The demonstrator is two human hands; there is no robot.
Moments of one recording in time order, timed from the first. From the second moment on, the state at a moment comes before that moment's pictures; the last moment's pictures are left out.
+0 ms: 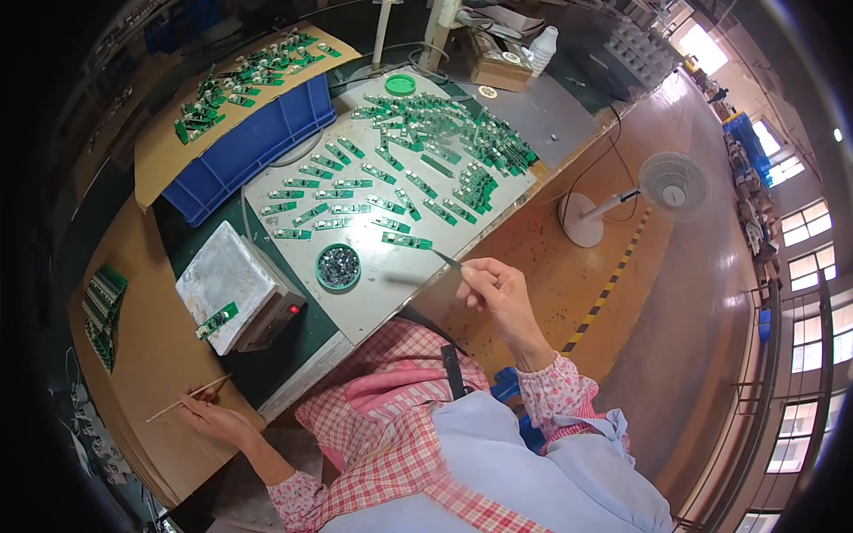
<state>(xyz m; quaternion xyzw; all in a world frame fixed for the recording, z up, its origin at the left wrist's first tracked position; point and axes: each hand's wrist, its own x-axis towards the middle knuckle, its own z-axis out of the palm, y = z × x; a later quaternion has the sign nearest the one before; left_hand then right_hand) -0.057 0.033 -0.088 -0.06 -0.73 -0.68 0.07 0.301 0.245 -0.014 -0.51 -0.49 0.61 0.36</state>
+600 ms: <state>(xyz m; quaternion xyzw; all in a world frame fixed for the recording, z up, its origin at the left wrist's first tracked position) -0.058 0.032 -0.090 -0.07 -0.75 -0.65 0.08 0.347 0.271 -0.063 -0.59 -0.44 0.57 0.37</state>
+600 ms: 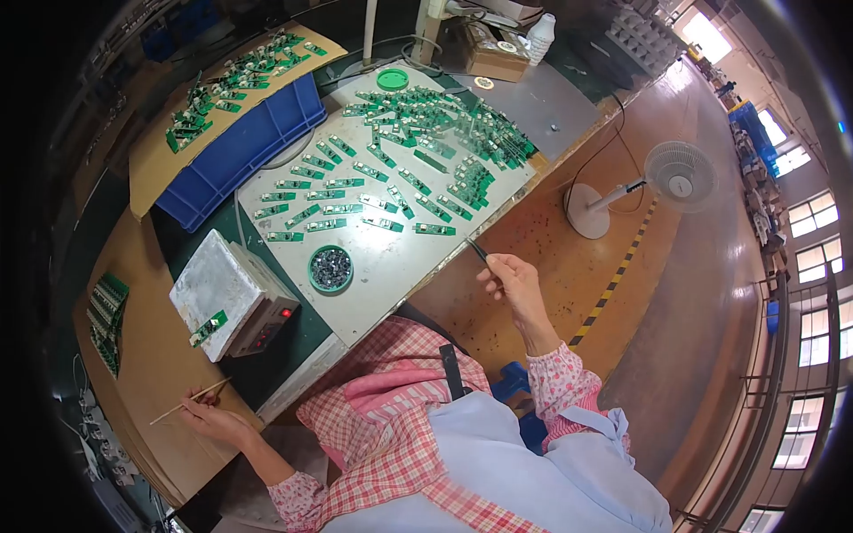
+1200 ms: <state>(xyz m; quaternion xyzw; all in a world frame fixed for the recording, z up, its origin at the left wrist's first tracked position) -0.051 0.036 -0.083 -0.04 -0.71 -0.70 0.07 0.159 0.256 0.108 -0.10 -0.95 0.12 0.27</state>
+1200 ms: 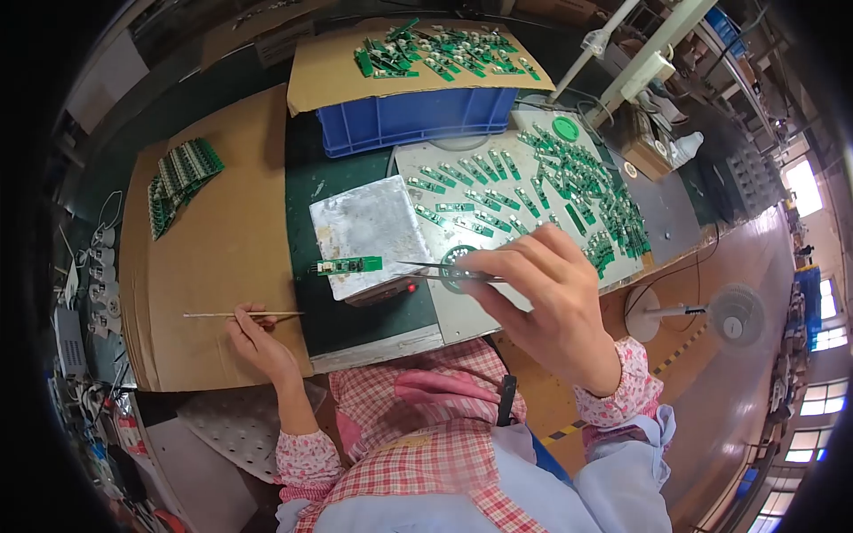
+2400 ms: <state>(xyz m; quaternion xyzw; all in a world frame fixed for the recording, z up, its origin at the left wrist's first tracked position) -0.049 0.035 -0.077 -0.03 -0.68 -0.73 0.04 0.095 0.248 0.117 0.06 -0.98 -0.01 0.19</state>
